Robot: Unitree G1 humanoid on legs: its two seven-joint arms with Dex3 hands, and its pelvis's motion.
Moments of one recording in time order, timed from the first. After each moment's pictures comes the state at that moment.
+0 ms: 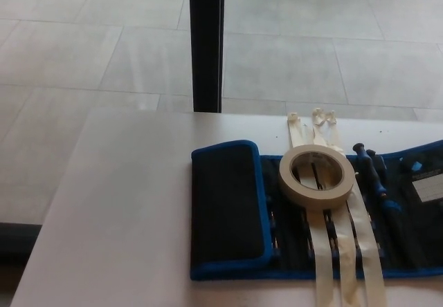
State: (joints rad) left_arm -0.28 0.74 0.29 1.27 -0.05 0.09 -0.05; right_arm -0.24 -0.76 -0.81 1.01 -0.20 -0.08 -0.30
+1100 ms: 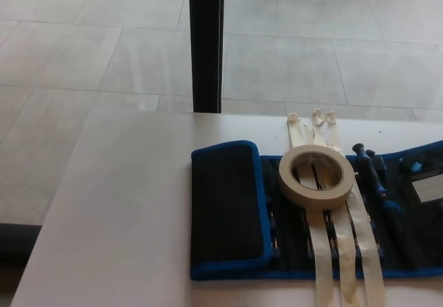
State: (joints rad) left_arm -0.25 0.73 0.31 1.27 -0.06 0.09 -0.04; right_arm -0.28 -0.64 -1.23 1.17 0.24 -0.07 -0.22
